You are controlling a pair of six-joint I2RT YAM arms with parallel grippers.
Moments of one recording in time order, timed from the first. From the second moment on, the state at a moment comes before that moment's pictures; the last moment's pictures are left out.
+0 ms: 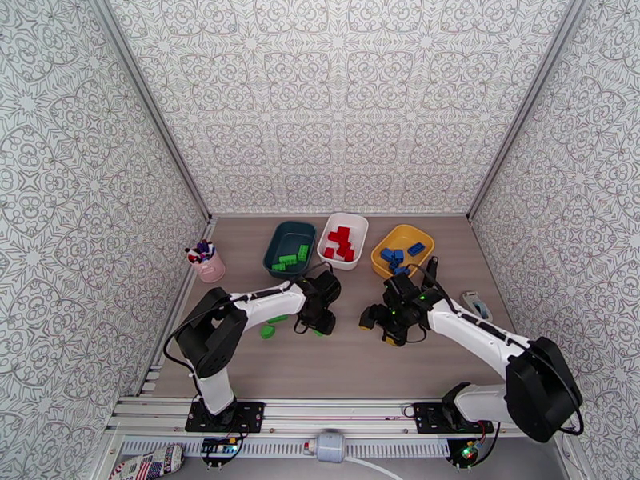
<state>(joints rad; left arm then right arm) -0.76 1.82 1.15 -0.74 0.08 -0.34 0.54 1.37 0.82 -0.69 -0.40 0.93</state>
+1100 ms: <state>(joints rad) -0.26 1.80 1.47 -0.72 0.30 -0.46 0.58 1.90 1.55 -0.77 -0.49 0.82</state>
